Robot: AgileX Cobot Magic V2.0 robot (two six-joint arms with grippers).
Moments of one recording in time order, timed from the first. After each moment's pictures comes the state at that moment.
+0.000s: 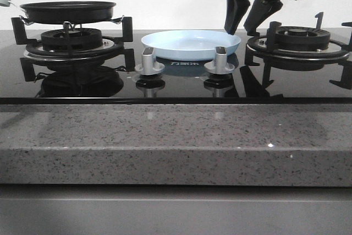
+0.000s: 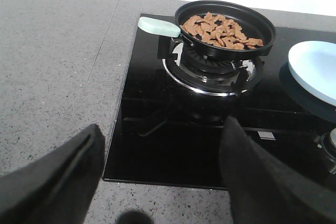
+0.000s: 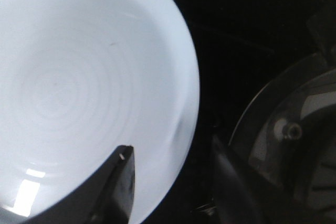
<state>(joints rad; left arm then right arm) -0.02 0.53 -0.70 -0.06 0.63 -0.05 0.22 2.12 -2.05 0.18 1.03 -0.11</state>
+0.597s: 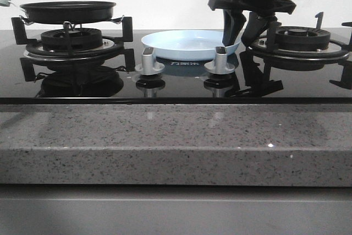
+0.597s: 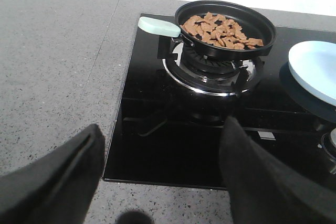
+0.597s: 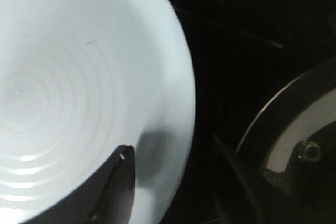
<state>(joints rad) -0.02 0.53 -0.70 -0.06 0.63 -0.05 0.22 2.17 -2.07 0.17 1.05 -0.11</state>
